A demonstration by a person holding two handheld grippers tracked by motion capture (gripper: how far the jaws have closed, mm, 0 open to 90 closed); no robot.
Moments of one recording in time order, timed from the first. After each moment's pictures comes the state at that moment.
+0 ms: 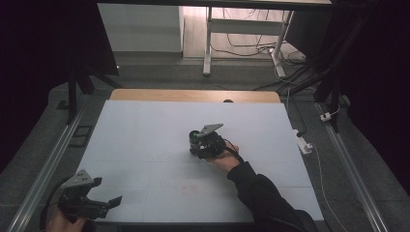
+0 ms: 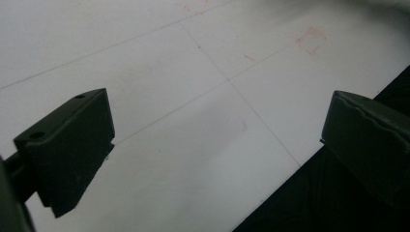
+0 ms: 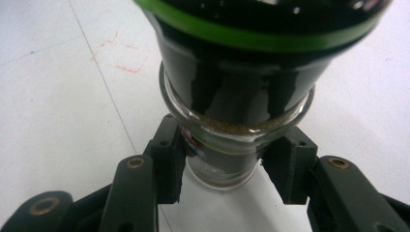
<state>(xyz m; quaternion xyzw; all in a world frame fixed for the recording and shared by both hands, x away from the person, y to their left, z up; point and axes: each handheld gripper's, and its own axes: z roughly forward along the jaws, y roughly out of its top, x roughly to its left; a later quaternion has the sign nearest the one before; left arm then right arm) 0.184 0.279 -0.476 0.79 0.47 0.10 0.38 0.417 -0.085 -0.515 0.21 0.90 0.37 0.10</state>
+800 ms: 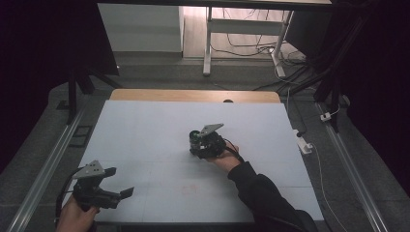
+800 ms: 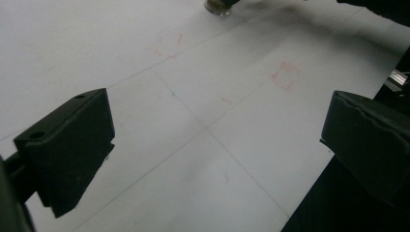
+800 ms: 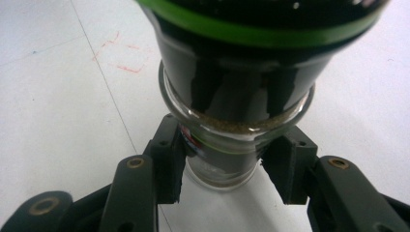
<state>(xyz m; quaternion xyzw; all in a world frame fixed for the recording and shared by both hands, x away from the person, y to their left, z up) 0.213 0.258 -0.475 0.79 0.42 0.09 0.43 0.418 -0.086 -0.516 0.20 0.90 0.37 0.10</state>
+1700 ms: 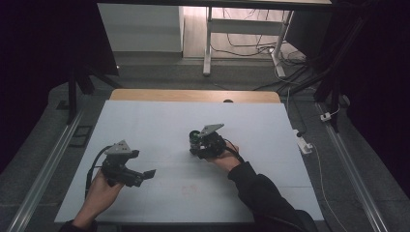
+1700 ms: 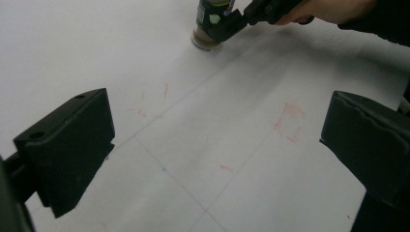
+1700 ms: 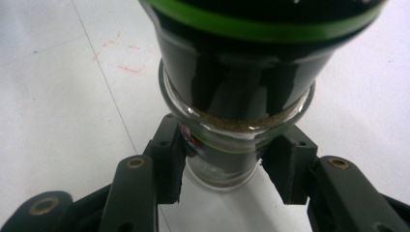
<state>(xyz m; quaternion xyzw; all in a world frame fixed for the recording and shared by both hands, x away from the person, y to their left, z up) 0.276 0.214 -0.465 0.81 0.39 0.08 0.43 0.418 -0.087 -0.517 0.20 0.90 0.38 0.10</state>
